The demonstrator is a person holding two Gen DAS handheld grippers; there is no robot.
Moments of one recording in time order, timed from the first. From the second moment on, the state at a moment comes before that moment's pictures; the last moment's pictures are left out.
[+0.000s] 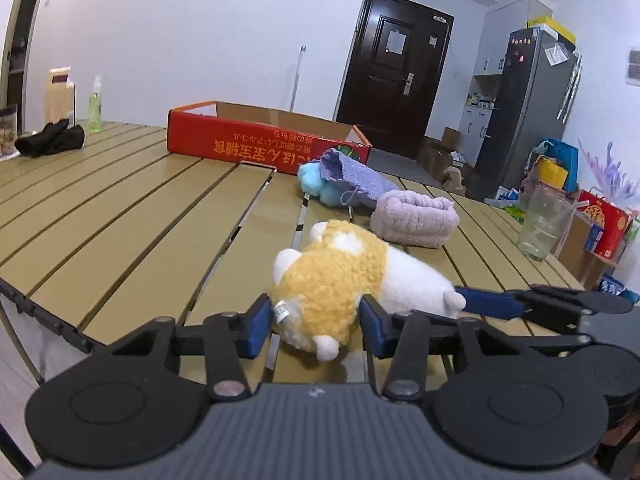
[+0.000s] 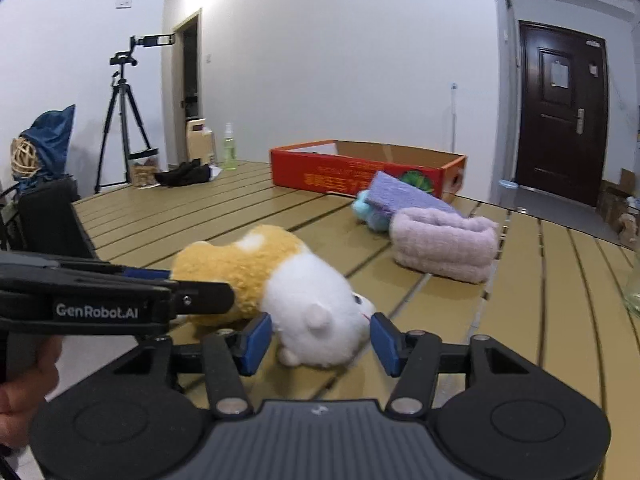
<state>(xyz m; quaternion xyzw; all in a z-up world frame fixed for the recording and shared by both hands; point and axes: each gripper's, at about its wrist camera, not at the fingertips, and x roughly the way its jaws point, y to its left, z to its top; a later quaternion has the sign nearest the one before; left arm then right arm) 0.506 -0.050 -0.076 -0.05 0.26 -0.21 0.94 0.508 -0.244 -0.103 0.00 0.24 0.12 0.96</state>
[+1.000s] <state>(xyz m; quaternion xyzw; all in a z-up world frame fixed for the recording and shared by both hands) 0.479 0.010 -0.068 -0.01 0.25 -0.24 0.94 0.495 -0.182 -0.095 -0.10 0.21 0.21 0.95</state>
